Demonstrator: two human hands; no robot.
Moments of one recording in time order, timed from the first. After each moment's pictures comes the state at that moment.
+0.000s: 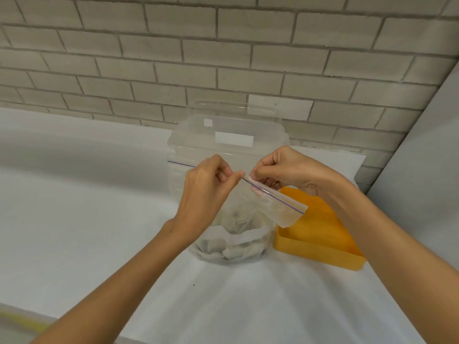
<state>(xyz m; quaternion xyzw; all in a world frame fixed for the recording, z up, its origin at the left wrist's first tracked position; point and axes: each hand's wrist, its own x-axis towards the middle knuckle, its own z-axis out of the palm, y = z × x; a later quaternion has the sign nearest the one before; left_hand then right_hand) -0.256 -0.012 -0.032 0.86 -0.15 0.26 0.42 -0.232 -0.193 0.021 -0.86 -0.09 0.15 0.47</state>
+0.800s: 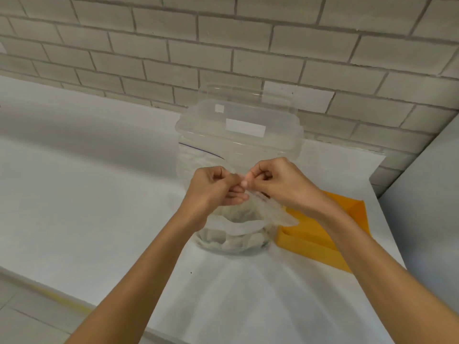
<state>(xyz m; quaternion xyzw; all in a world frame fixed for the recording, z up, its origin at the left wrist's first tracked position) -0.266 -0.021 -0.033 0.69 0.05 -0.06 0.72 -0.238 -0.179 -0.016 -0.90 -0.15 0.05 0.40</state>
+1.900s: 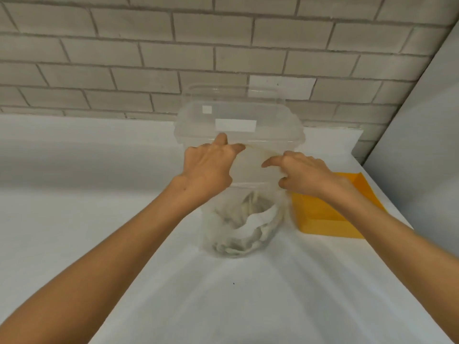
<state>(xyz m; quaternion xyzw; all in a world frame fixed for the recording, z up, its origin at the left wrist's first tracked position) -0.196 0.053 -0.016 0.97 -0.23 0.09 0.04 -0.219 -0.146 -0.031 -1.00 0.00 0.06 0.02</state>
